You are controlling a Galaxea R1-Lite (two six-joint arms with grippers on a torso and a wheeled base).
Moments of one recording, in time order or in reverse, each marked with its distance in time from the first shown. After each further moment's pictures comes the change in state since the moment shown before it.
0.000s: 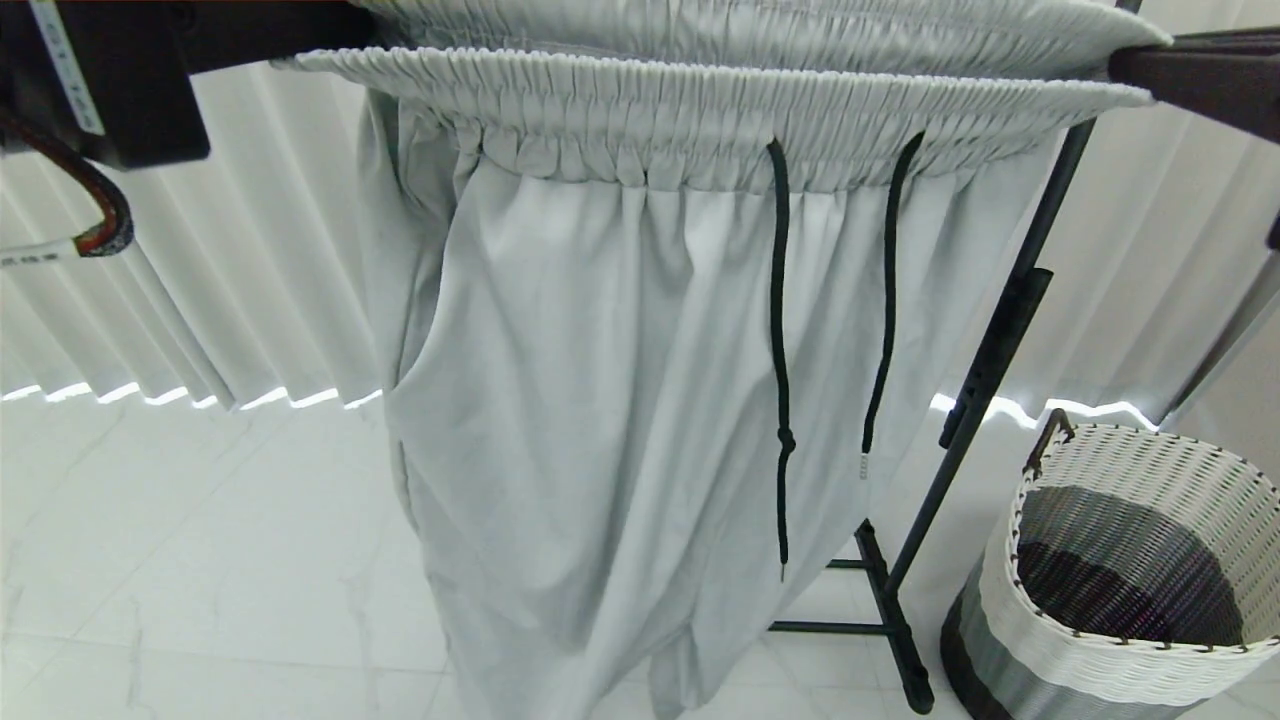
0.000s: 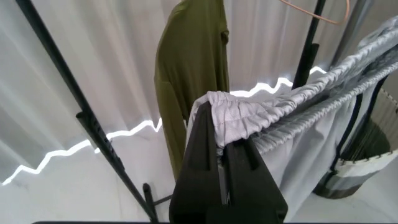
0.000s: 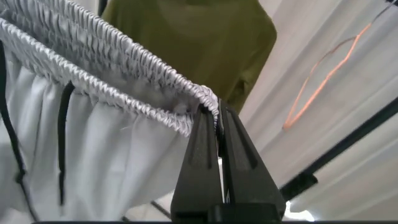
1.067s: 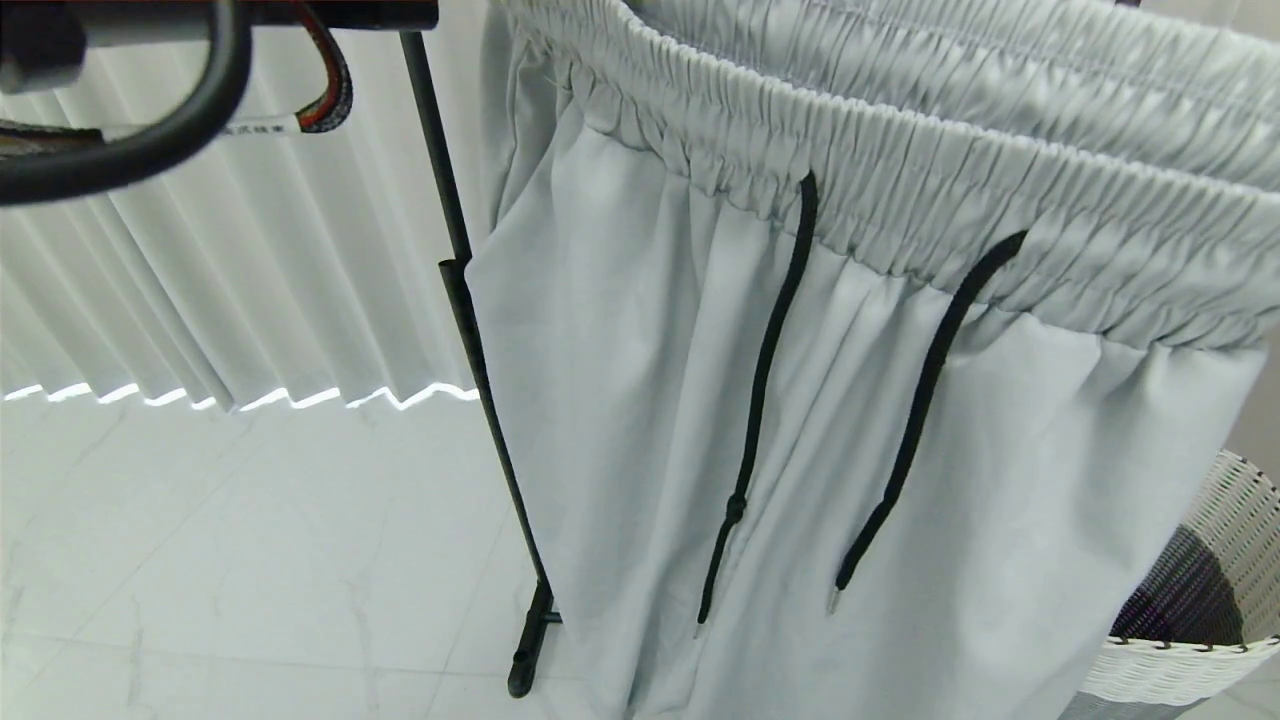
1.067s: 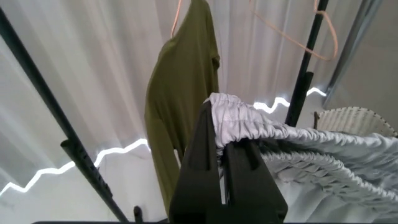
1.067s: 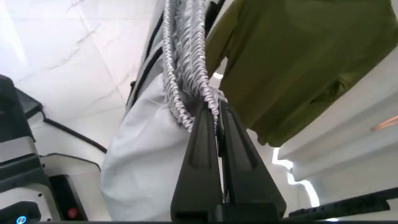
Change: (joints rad) left arm -0.005 0.159 -0.159 -0.054 0.024 0.004; right arm 0.391 -0.091 -0.218 0.587 0.000 0.118
